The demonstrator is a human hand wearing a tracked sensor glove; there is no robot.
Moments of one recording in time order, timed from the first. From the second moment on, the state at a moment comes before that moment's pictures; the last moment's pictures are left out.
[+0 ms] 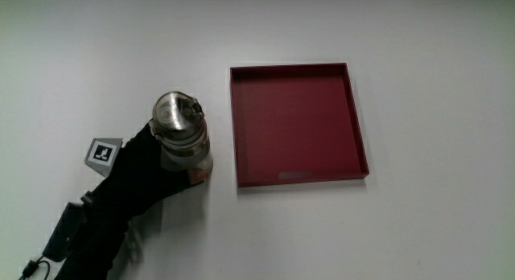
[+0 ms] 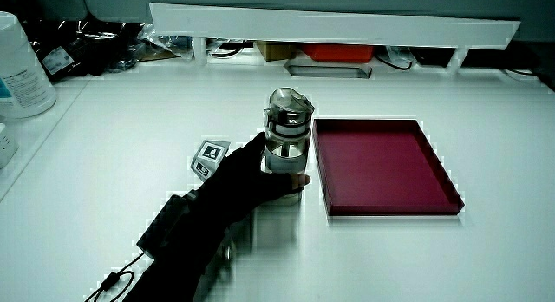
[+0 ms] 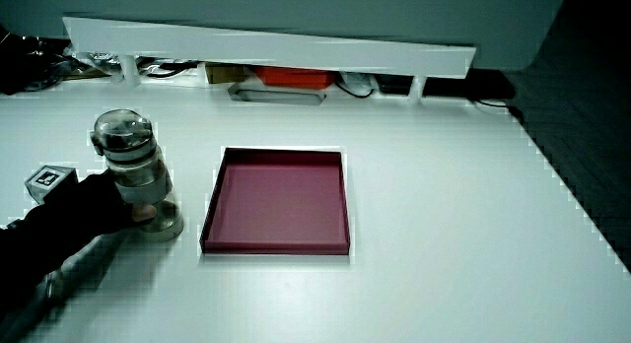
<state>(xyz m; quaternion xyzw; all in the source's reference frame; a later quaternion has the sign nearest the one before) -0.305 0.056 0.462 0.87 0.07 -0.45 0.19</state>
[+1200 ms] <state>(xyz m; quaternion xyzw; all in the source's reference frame) -0.250 0.018 0.518 0.83 0.02 -0.52 0.21</state>
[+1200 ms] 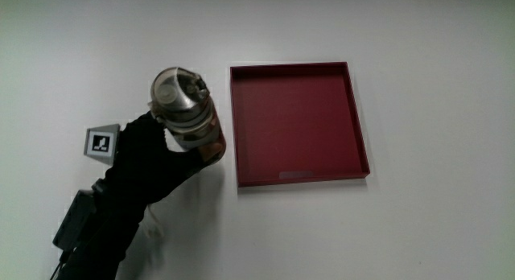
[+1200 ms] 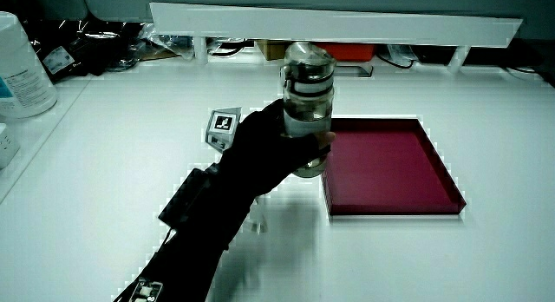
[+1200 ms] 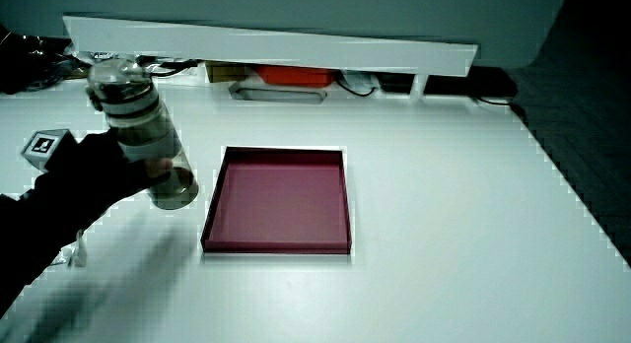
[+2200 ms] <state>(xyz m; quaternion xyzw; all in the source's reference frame) -0.249 0.029 0.521 0.83 -0.01 -0.55 0.09</state>
